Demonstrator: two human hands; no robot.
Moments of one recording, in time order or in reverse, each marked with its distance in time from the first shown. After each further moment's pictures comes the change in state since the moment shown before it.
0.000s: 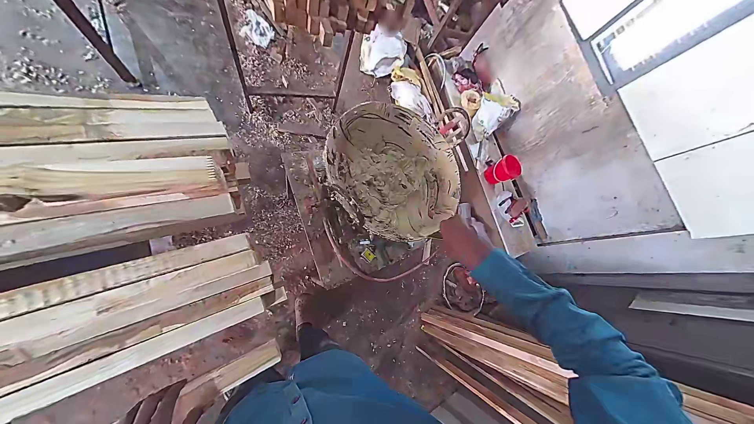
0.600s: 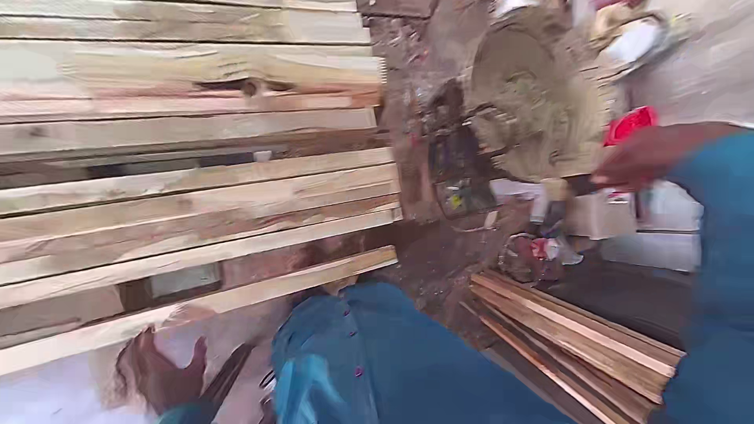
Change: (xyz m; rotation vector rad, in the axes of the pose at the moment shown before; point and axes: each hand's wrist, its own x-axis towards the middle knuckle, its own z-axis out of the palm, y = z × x) left_hand -0.092 -0.227 -0.075 -0.060 0.405 -0.313; right_hand 0.018 0.016 -0.052 -0.127 -0.240 -0.308
